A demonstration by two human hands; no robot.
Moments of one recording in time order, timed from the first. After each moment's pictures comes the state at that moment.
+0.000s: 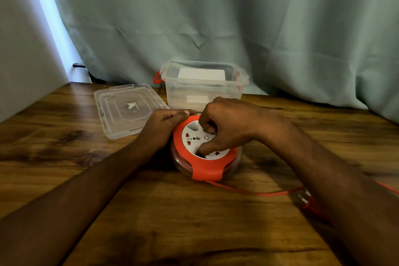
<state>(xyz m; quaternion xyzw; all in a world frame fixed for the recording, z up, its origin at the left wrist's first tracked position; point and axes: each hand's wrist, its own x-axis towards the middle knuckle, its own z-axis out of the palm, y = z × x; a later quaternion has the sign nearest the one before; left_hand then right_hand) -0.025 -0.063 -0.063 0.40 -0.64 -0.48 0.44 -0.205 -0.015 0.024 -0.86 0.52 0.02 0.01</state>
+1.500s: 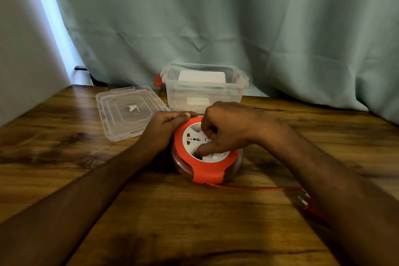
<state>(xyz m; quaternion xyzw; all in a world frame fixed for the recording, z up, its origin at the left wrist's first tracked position) -0.025 -0.062 -0.063 0.40 -0.65 -0.48 0.44 -0.205 -0.018 0.018 -0.86 0.51 0.02 0.01</state>
